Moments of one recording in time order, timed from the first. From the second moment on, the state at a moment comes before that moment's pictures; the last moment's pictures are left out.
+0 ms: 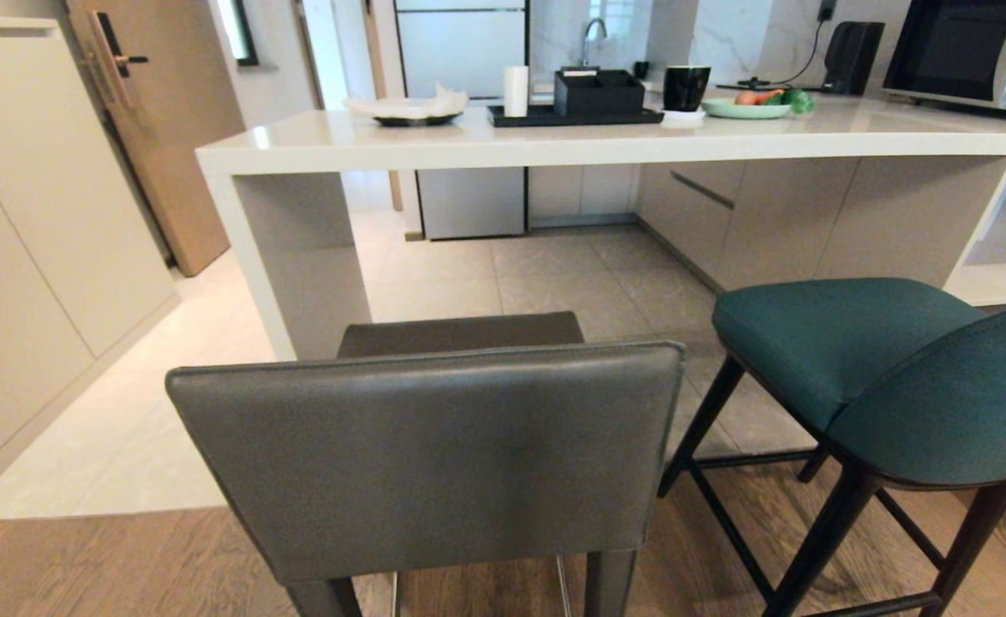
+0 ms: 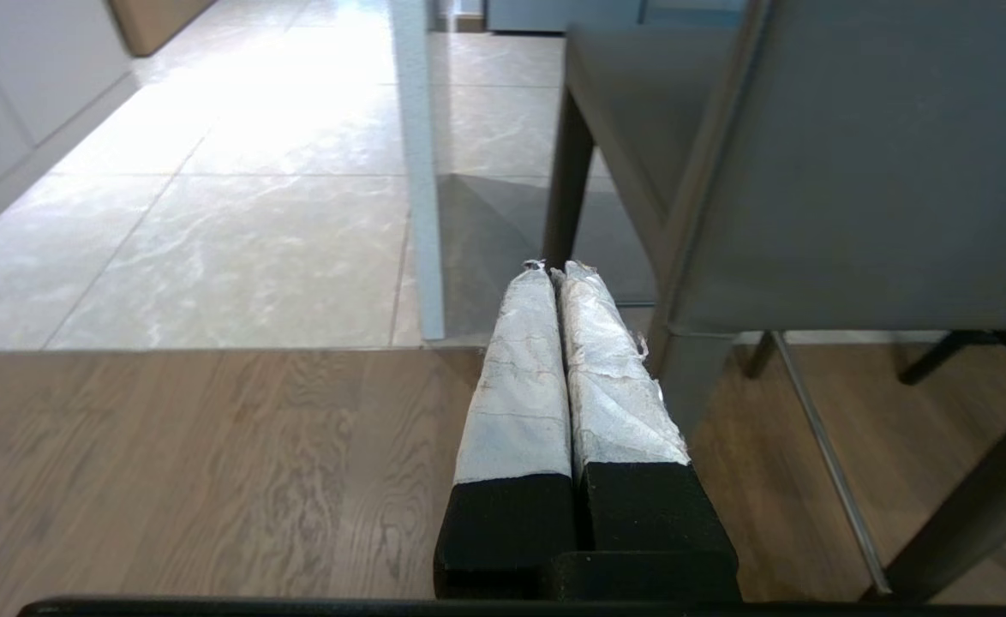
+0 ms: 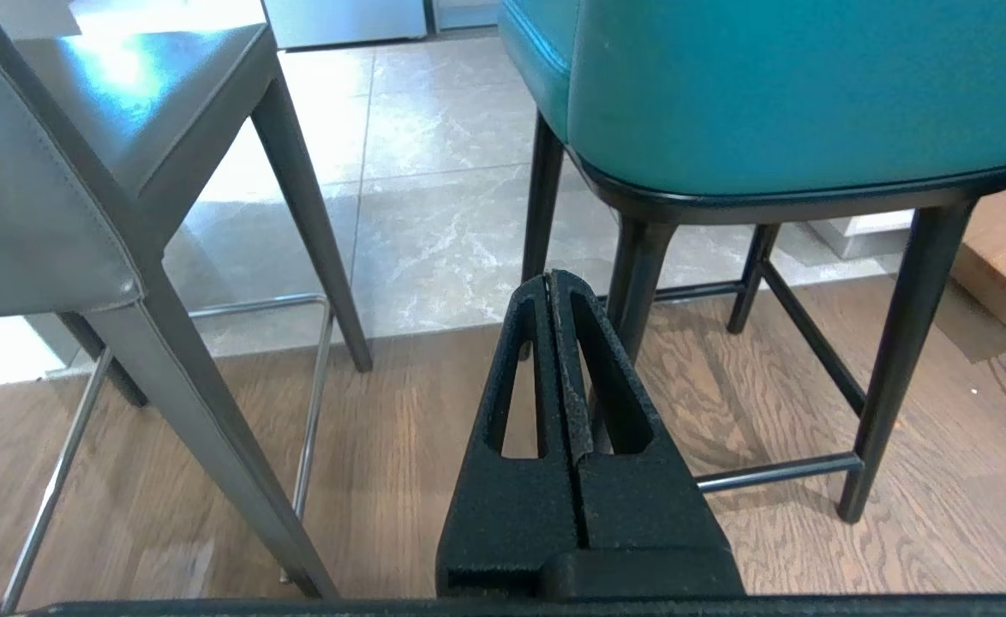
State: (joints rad) left arm 0.00 0.00 0.00 0.00 0.01 -0.03; right arm -0.01 0.00 0.00 -0.01 0.00 0.01
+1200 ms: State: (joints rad) left arm 0.00 0.00 0.00 0.00 0.02 -0.04; right arm -0.01 0.00 0.00 -0.01 0.00 0.00
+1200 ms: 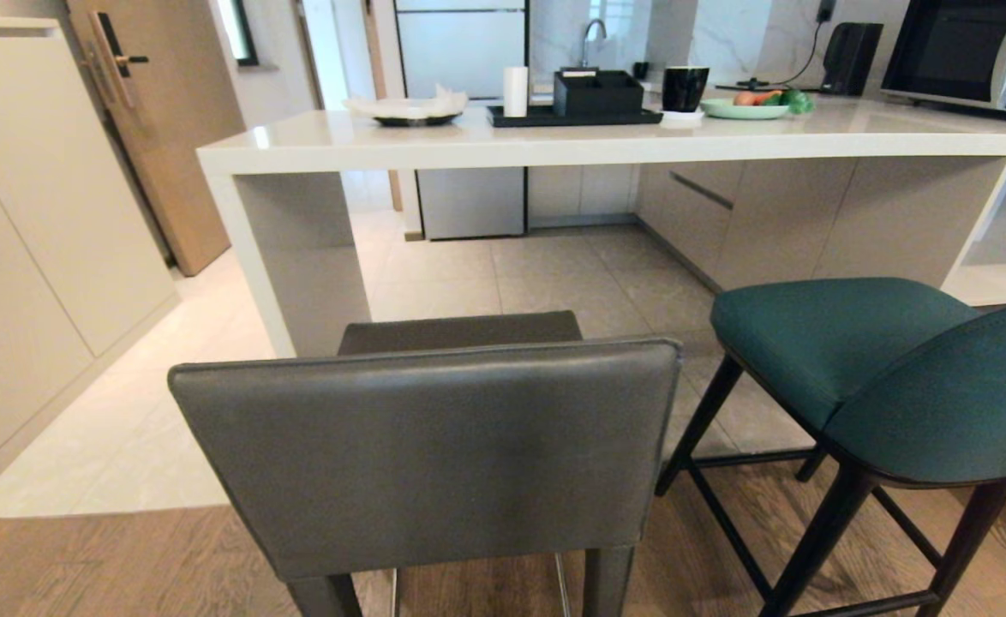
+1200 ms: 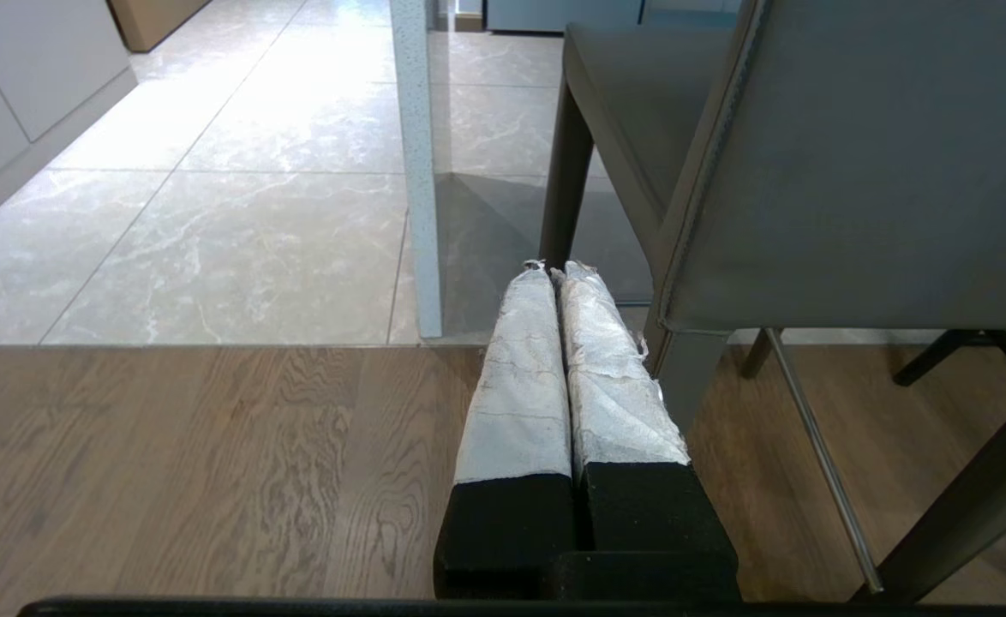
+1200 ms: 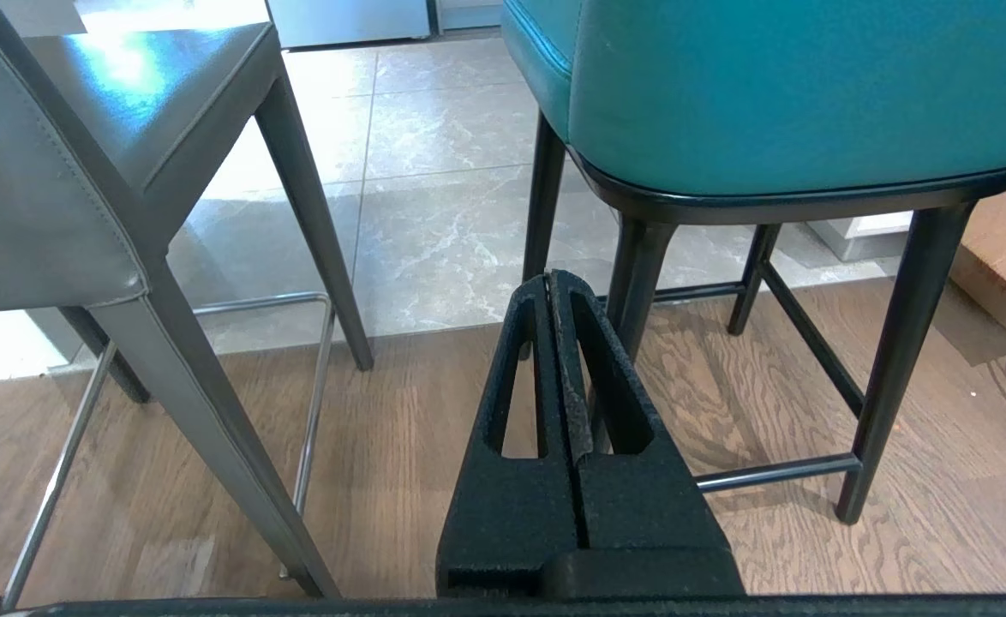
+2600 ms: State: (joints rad) left arm -0.04 0.84 -0.17 -0.66 -0.16 -0.15; right arm 0.09 0.88 -0.33 -0.55 0.24 0.04
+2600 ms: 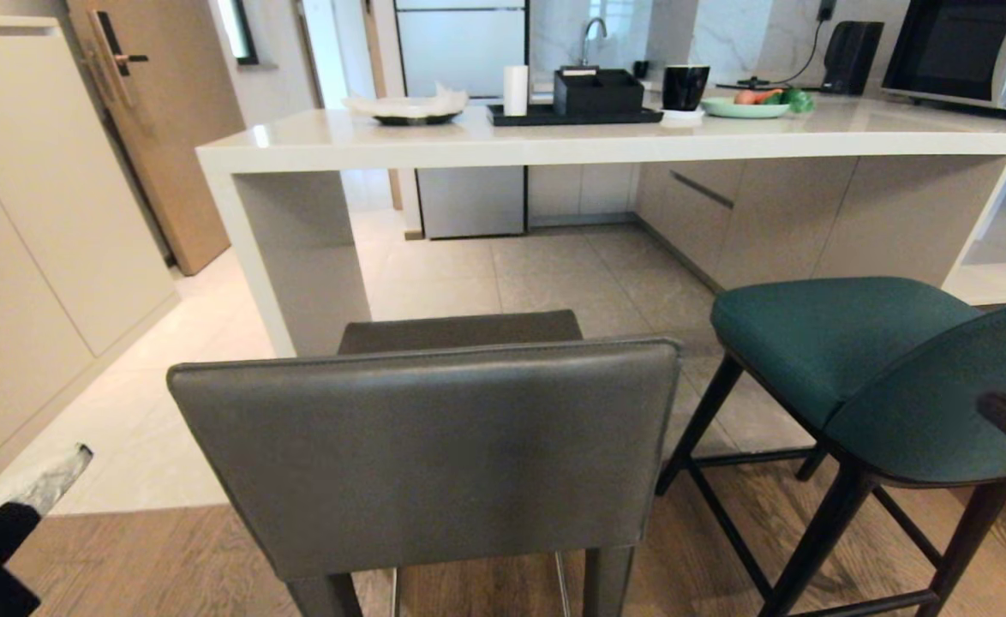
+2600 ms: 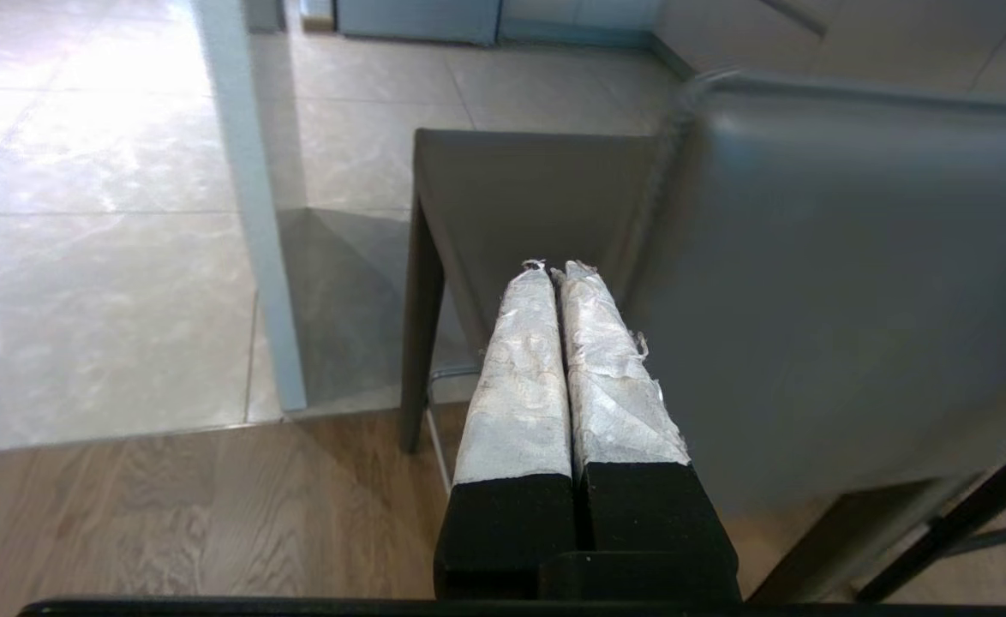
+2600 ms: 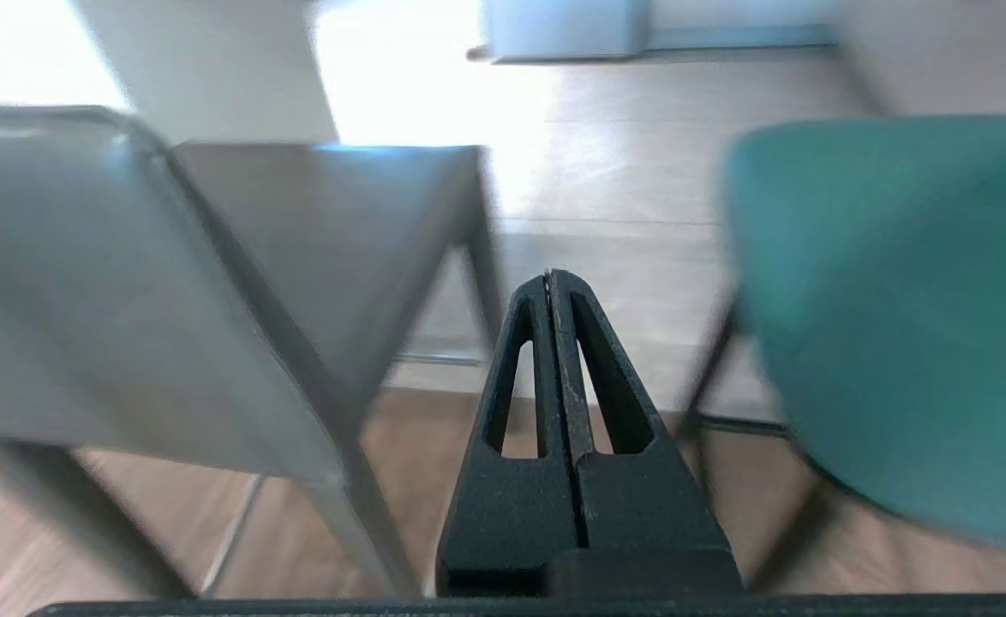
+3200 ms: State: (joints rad) left arm 0.27 1.32 -0.06 -1.14 -0.52 -0.02; right arm 0.38 1.48 -0.22 -1.21 -0.02 0.07
